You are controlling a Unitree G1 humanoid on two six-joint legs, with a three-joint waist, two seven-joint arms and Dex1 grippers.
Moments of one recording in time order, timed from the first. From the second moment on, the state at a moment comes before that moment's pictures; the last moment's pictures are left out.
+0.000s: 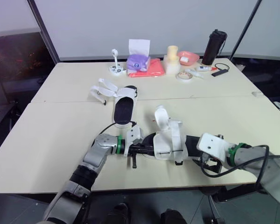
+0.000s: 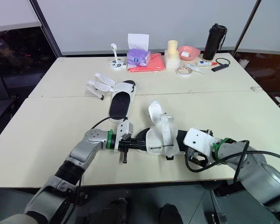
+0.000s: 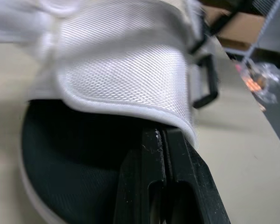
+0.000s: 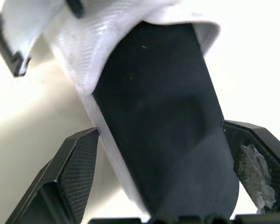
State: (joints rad) left arm -0.54 0.28 -0.30 0.29 -0.17 0.19 -1.20; right arm -0.12 -1.14 0.14 -0.62 0.12 0.77 0.64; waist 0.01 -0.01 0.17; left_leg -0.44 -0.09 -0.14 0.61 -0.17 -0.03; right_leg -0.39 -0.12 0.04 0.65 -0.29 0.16
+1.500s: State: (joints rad) left arm -0.60 0.24 -0.33 0.45 -0.03 -0.12 -1.07; right arm -0.17 -0.75 -0.33 -0.62 0.81 1.52 0.81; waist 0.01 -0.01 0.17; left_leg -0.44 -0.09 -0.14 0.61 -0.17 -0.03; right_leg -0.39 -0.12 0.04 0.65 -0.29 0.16
